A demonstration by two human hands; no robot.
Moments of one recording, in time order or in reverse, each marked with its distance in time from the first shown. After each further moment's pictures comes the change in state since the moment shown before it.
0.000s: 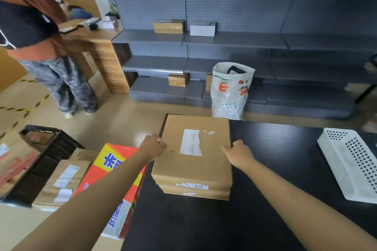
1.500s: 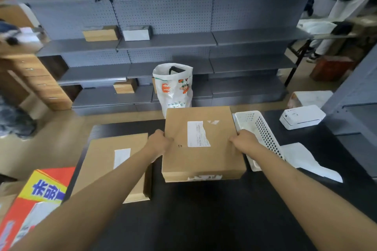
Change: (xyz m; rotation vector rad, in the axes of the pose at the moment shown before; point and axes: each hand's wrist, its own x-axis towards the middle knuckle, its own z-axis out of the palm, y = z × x) left_hand -0.077 0.265 0.158 -0.149 -0.160 0.150; right_hand 0.024 0.230 -0.204 0.161 0.148 0.122
